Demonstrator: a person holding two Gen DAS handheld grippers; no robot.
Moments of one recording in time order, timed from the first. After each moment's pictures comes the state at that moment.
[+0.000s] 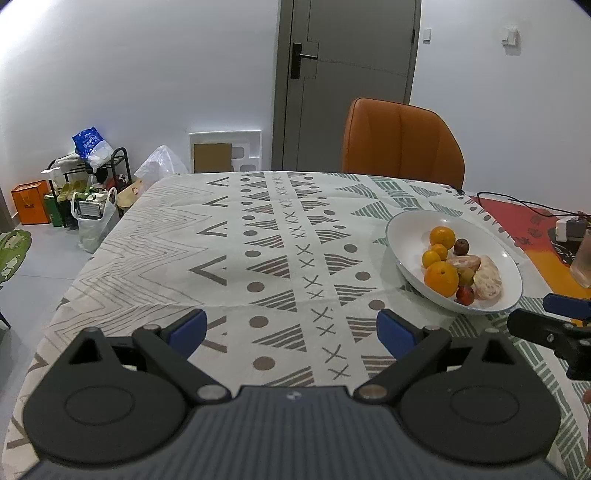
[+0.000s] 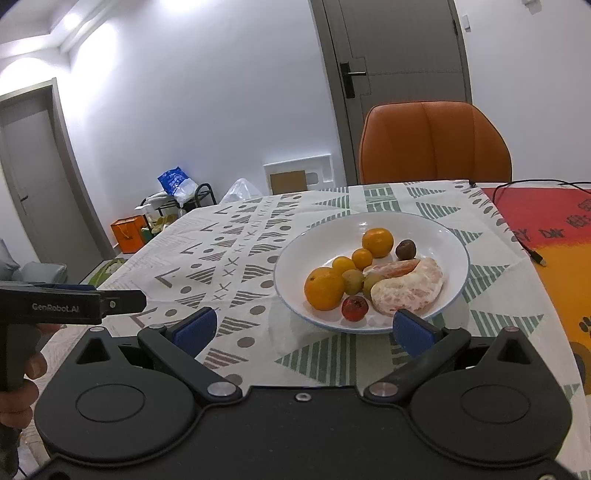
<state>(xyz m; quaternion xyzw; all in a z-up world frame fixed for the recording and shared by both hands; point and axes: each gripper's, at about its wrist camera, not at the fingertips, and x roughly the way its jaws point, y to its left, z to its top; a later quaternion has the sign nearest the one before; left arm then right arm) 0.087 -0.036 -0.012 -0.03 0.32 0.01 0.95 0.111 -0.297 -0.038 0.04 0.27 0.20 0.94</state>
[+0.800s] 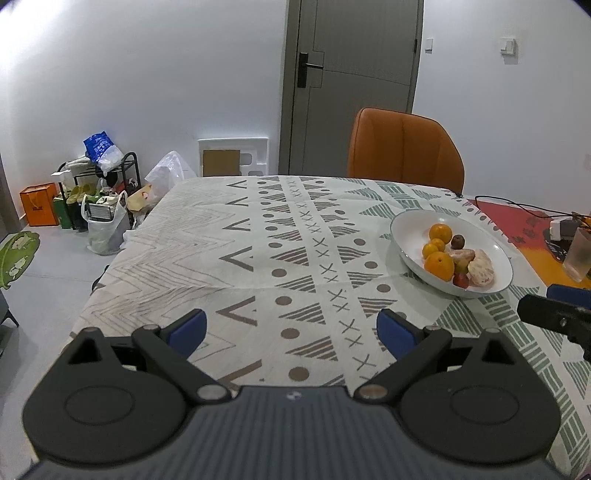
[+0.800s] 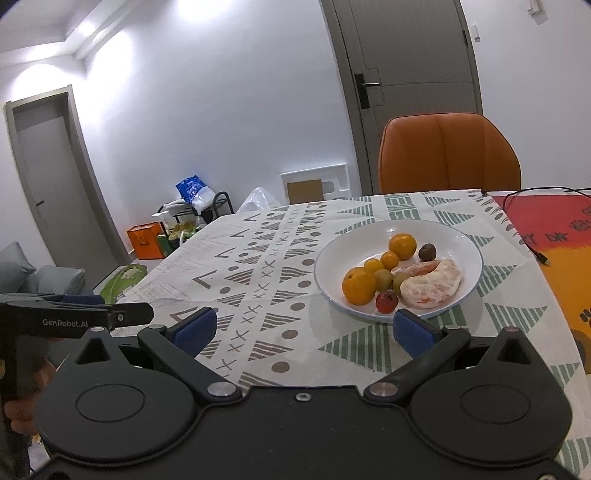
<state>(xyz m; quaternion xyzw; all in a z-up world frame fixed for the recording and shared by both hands) 0.041 -0.019 -0.001 -0.03 0.31 0.01 0.95 0.070 -0.286 -0.020 0.05 0.25 0.22 0.94</state>
